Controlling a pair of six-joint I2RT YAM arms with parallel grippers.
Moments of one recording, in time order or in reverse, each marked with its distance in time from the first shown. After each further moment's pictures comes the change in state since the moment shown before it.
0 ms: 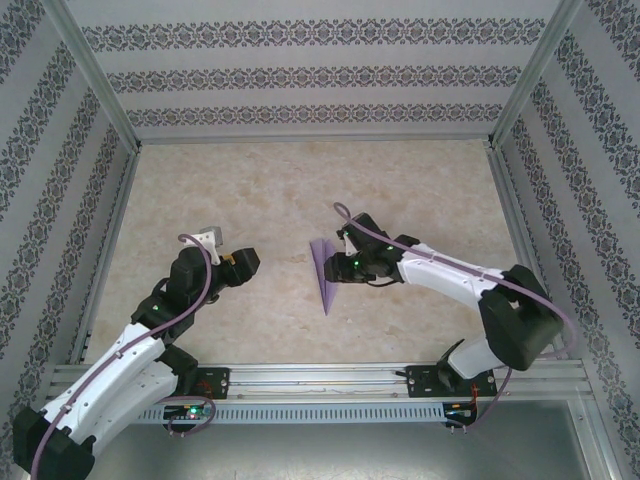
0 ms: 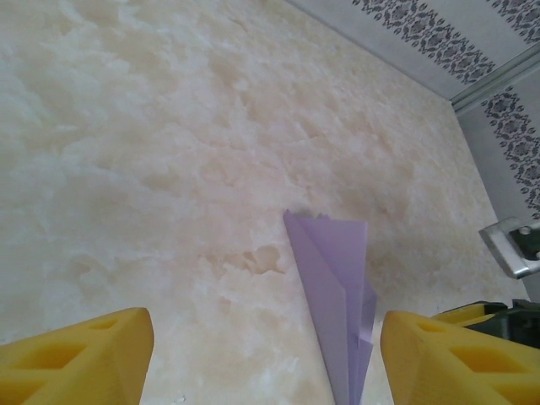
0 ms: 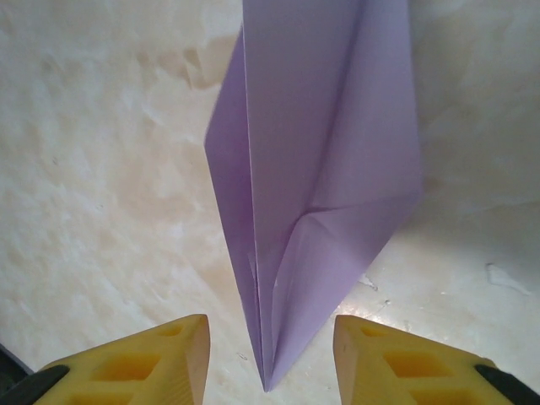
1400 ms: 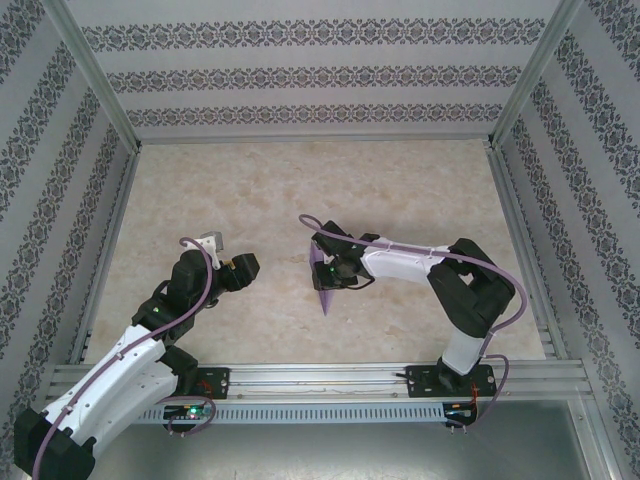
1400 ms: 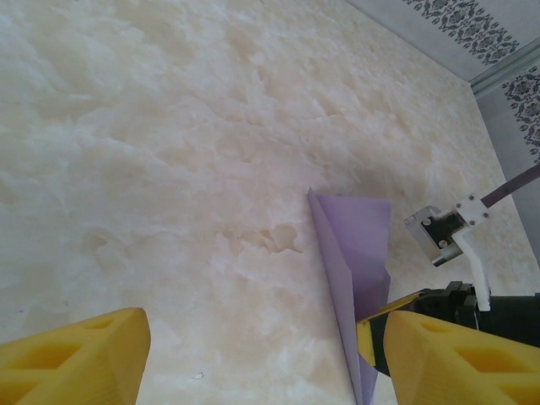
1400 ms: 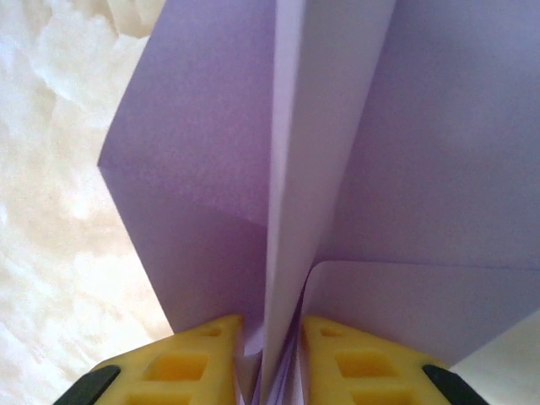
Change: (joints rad) left arm 0.007 -0.011 -0.026 -0.026 0.015 -0.001; right arm 0.094 0.256 0.134 -0.022 0.097 0.009
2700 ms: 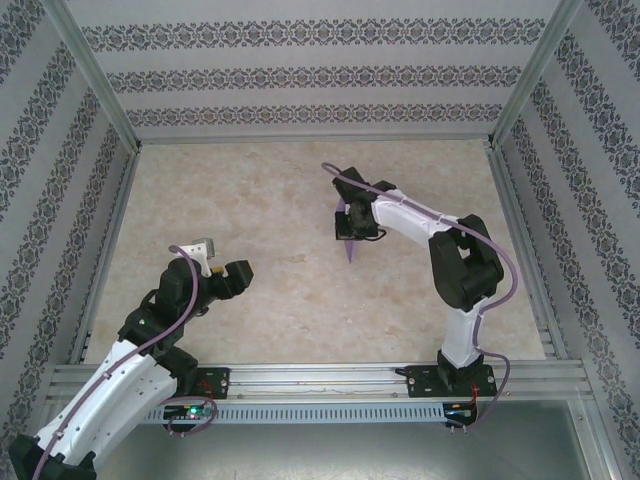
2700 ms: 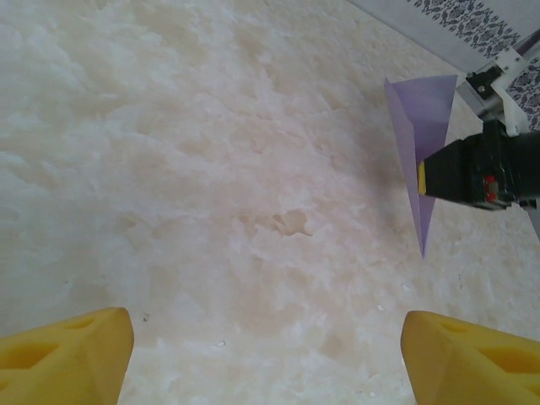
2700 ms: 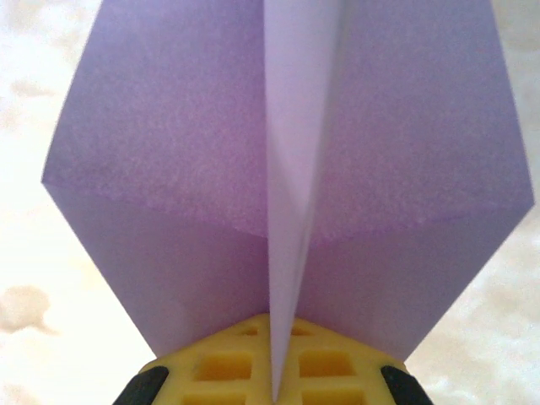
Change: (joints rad) left arm 0.018 -0.143 0.018 -0.167 0.003 0.046; right arm -0.287 0.174 0.417 -0.315 0.145 -0.149
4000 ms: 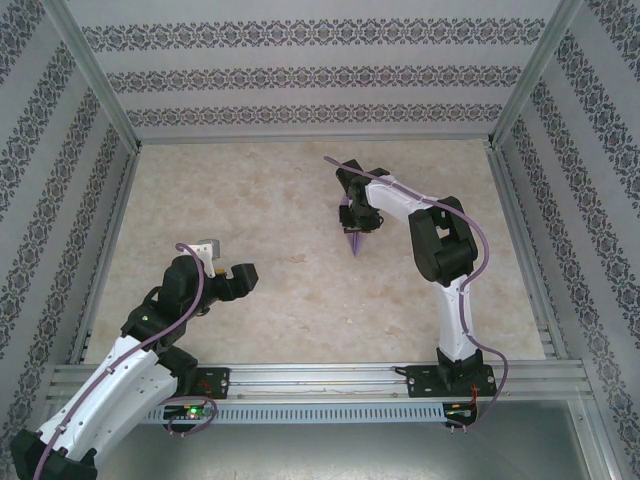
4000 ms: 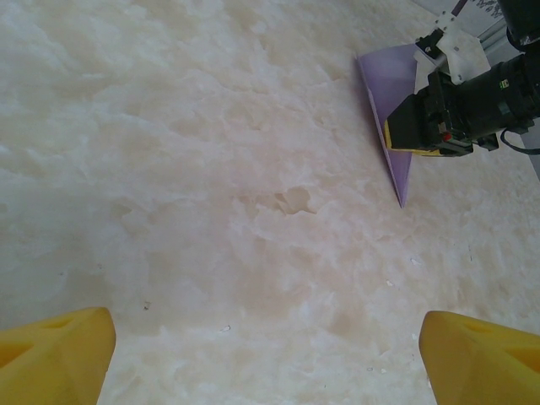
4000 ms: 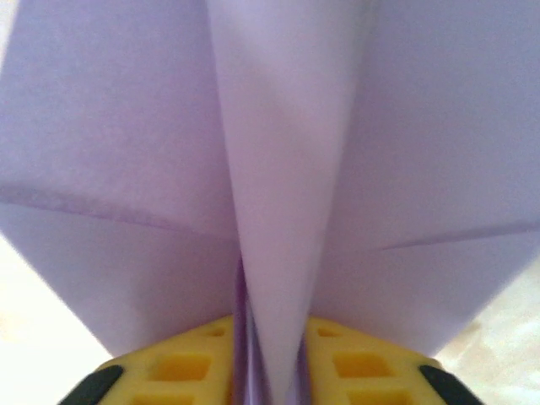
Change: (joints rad) left arm 0.008 0.039 0.000 -0.001 0.051 0.053; right arm -0.074 0.240 0.211 -0.100 0.009 -0.045
